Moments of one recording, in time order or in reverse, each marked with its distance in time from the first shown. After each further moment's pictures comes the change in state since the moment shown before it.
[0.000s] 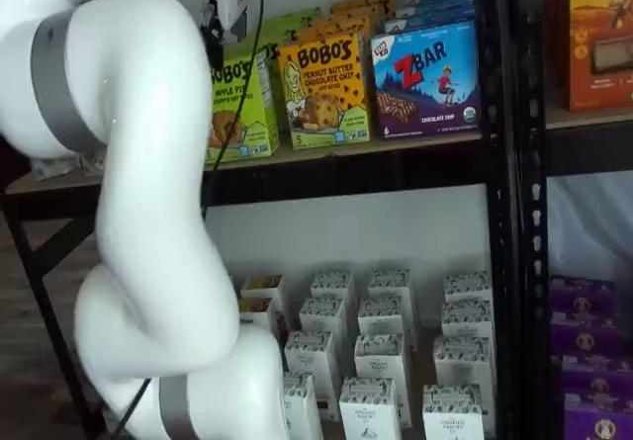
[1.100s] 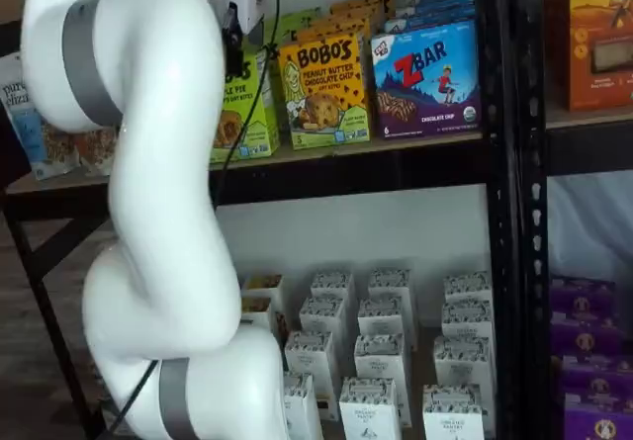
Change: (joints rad) arm -0.033 0.138 -0.116 -0.041 0.067 -0.046
